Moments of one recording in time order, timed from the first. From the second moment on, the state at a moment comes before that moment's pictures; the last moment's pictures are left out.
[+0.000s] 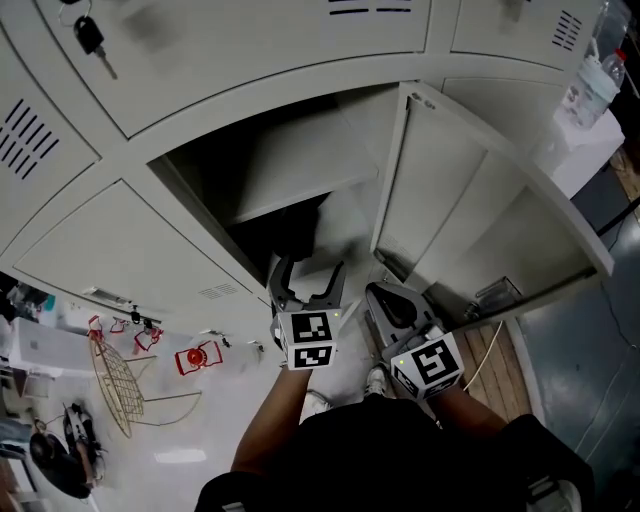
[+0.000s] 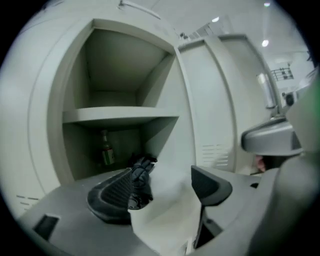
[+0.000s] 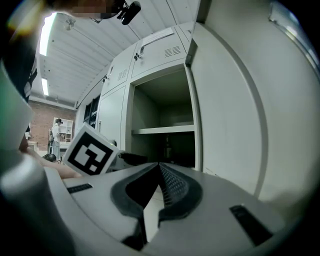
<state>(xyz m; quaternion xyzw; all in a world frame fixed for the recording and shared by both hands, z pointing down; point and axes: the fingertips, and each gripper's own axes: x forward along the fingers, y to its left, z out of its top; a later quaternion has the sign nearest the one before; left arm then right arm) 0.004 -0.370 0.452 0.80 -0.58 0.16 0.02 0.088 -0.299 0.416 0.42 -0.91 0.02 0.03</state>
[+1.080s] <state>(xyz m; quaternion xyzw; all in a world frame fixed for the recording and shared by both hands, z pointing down) -0.018 -0.285 0.402 0.80 -0.60 0.07 -0.01 0.058 -0.295 0.393 0.39 -0.92 -0.02 0.02</state>
